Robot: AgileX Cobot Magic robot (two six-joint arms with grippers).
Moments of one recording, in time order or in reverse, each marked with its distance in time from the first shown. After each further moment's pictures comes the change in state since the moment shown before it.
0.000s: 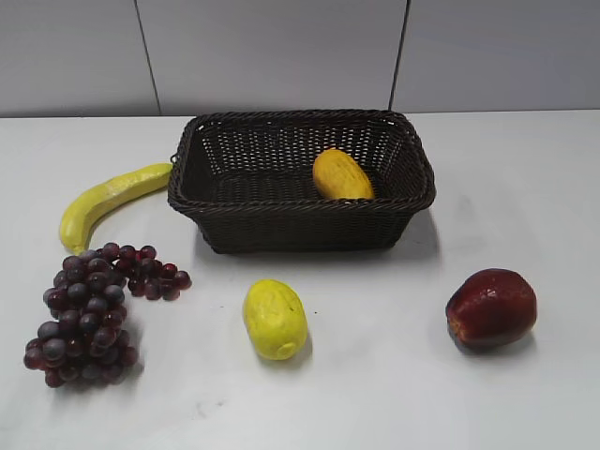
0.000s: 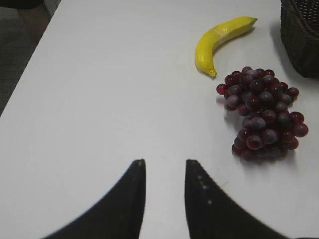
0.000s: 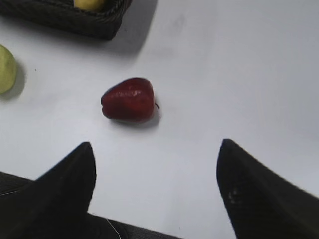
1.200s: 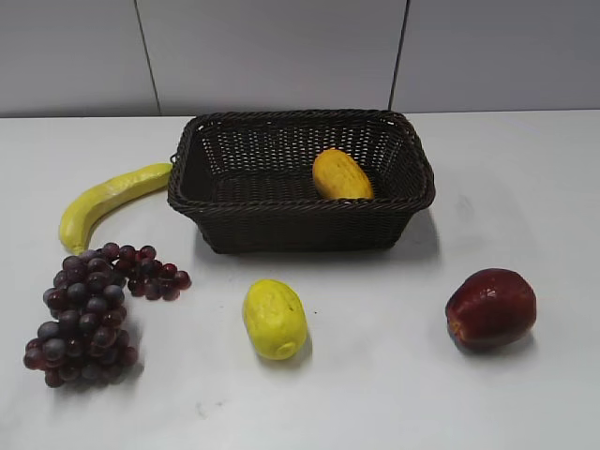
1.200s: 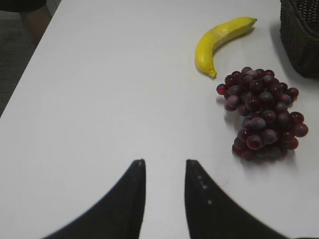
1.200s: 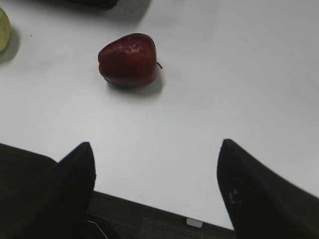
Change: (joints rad) left arm 0.000 0.000 0.000 0.001 0.000 0.000; right arm -0.004 -0.507 0.385 0.012 -0.031 -0.012
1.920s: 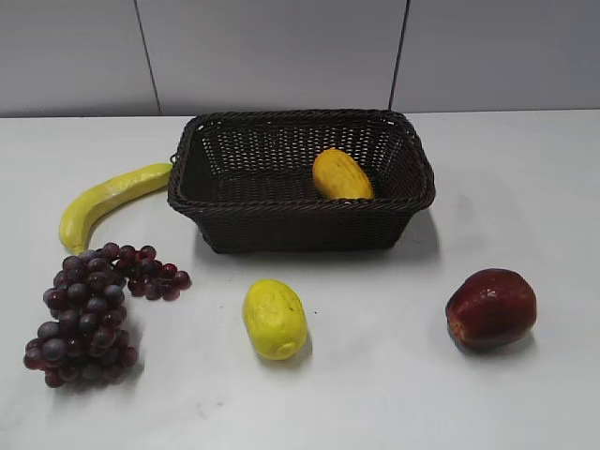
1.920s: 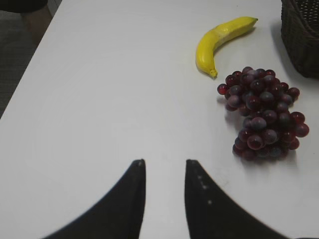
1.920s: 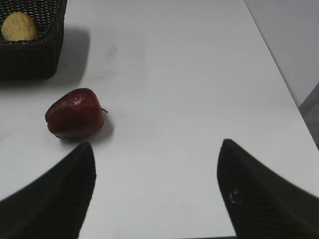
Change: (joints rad) left arm 0.000 0.000 0.000 0.001 0.000 0.000; right arm -0.297 -0.231 0.001 0.005 -0.003 0.000
